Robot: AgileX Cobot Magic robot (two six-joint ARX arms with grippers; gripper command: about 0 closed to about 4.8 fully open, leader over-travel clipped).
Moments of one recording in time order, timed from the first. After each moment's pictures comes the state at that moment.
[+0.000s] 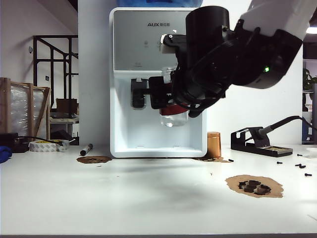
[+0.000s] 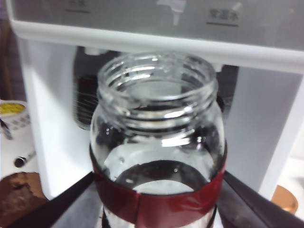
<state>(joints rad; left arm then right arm) 0.01 0.41 0.82 -0.83 0.63 0.20 0.63 1.93 0.91 0.97 0.44 -0.08</state>
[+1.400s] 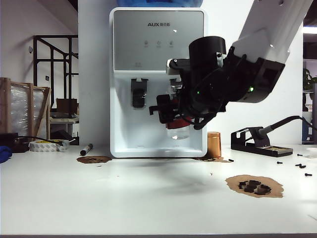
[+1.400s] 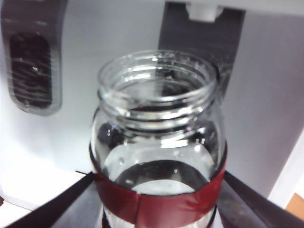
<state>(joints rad) 0.01 0.41 0.82 -0.85 0.63 0.20 0.52 2.07 1.07 0.89 0.31 -0.08</state>
